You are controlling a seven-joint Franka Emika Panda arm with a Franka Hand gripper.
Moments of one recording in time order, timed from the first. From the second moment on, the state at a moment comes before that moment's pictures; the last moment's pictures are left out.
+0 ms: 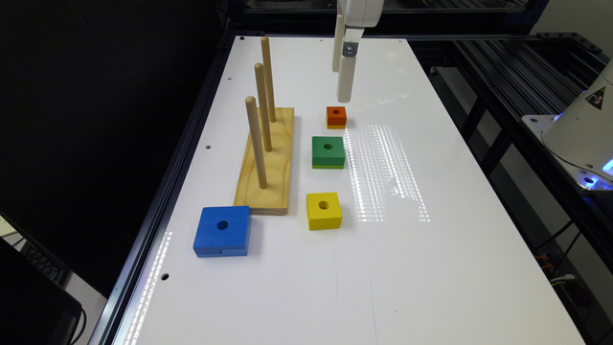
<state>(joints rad) -0.04 0.01 0.10 -2.35 0.06 2.38 0.81</state>
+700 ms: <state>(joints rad) -0.04 0.11 0.10 -2.36 0.06 2.48 0.81</state>
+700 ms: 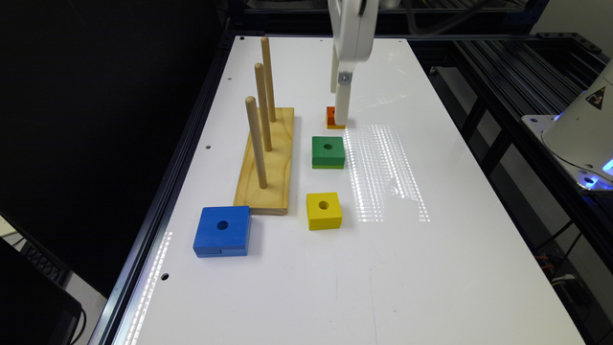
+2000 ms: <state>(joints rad) -0.07 0.19 0.08 -2.36 0.03 2.55 0.78</state>
